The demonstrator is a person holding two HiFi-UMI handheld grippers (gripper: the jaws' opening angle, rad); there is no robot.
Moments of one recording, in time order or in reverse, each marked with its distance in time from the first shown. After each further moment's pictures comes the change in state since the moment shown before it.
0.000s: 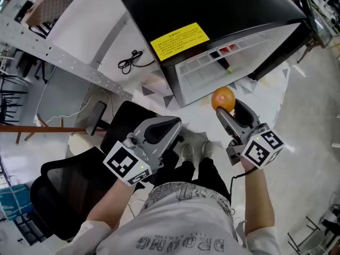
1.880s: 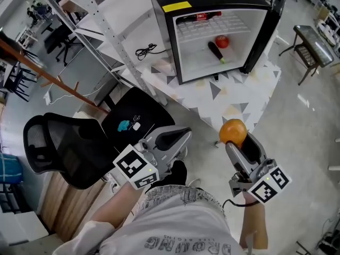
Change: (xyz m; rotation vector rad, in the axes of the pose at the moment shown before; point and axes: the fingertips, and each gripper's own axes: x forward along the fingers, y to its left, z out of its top) left arm -0.051 -0.234 -0.021 -0.022 -0.110 0.077; right arm -0.263 0.118 -0.040 -0.014 -0.094 0.189
